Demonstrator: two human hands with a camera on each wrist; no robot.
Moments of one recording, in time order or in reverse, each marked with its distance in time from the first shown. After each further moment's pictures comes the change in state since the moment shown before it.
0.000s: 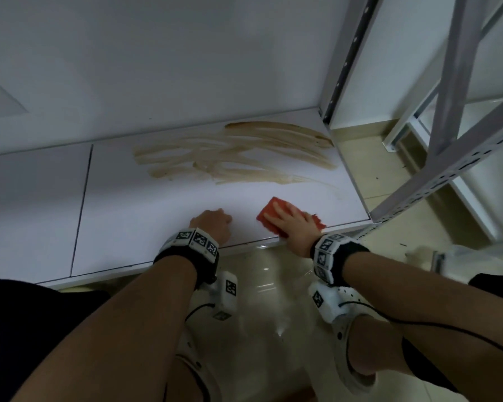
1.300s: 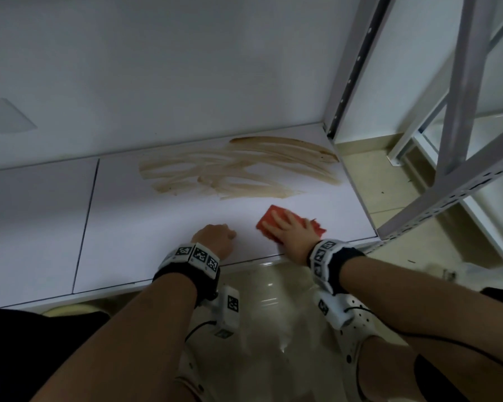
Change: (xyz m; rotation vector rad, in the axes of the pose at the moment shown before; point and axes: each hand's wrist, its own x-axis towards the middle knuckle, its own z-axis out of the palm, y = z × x) left_hand 0.001 -0.006 -0.008 -0.016 -0.018 0.033; right_hand 0.027 -0.005 -0.012 -0.102 -0.045 -0.016
